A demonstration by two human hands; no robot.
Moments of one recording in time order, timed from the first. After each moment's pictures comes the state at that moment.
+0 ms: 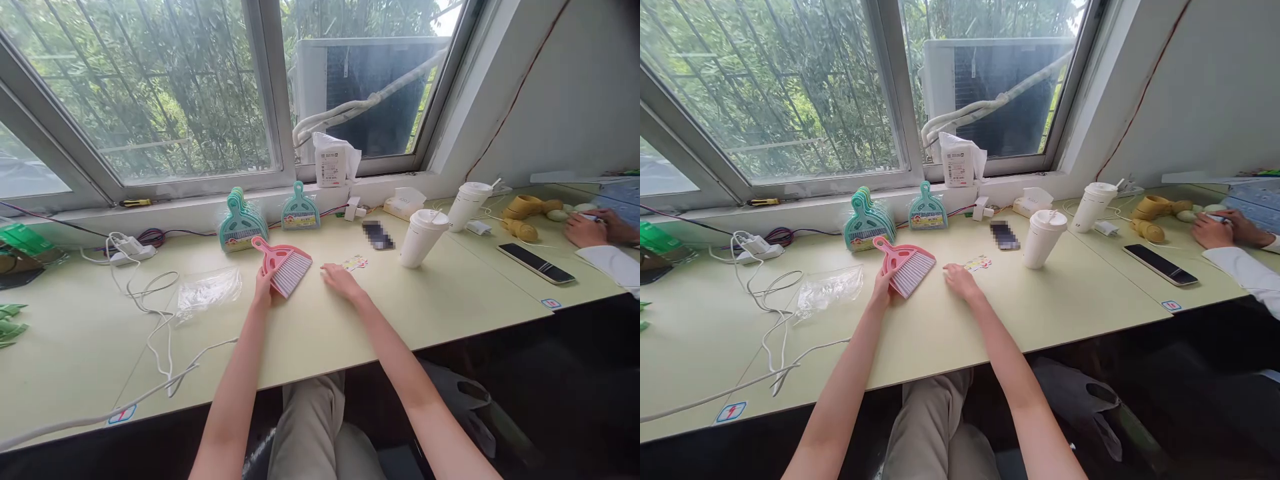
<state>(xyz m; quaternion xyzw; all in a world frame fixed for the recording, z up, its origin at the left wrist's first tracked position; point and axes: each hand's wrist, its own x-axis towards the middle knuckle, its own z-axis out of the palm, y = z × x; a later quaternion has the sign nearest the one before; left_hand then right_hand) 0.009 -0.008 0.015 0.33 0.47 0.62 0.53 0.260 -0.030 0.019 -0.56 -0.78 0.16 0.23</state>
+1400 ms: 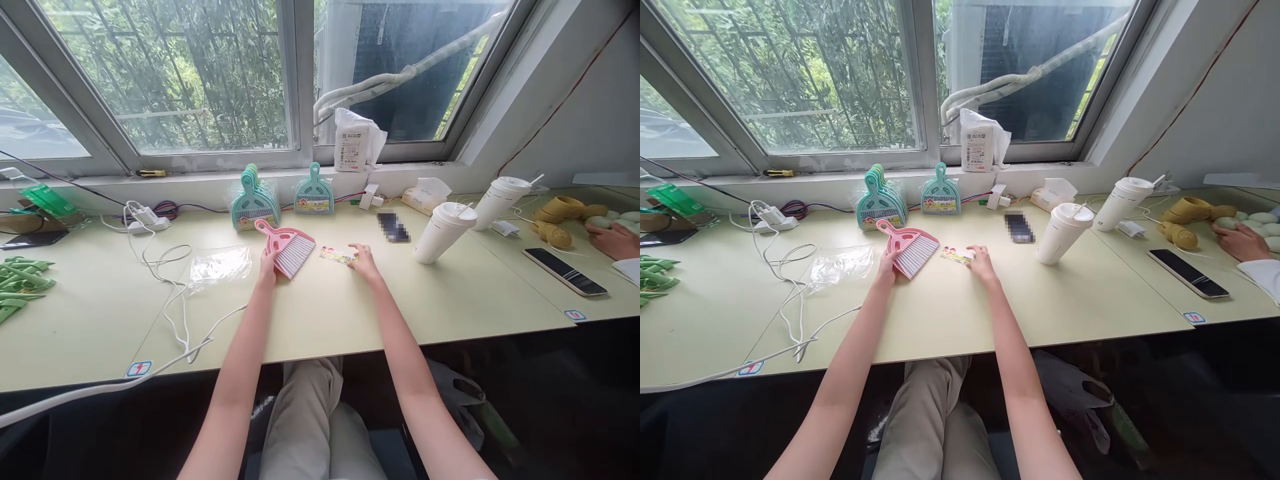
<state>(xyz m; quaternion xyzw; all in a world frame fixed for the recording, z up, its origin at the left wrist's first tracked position) -0.002 0.003 0.009 0.29 0.45 0.66 0.53 0.289 -0.007 0.006 -0.64 -0.65 0.24 0.33</state>
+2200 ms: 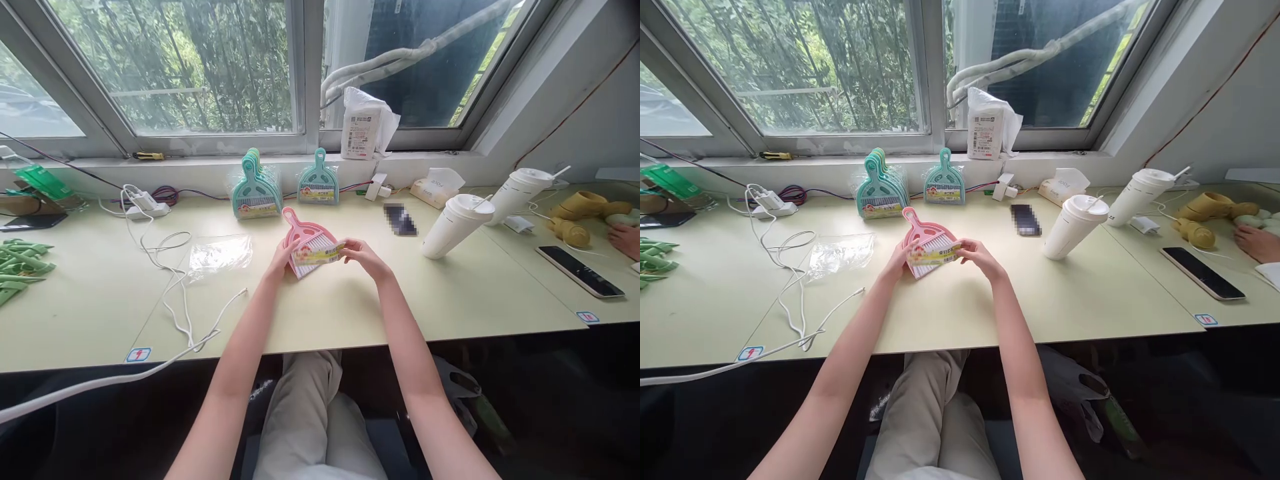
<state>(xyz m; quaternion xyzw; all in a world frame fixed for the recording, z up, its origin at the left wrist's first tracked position) 0.030 -0.027 0.032 0.44 0.39 0.56 0.59 0.276 -0.043 0.060 -0.36 -0.62 0.57 0.41</state>
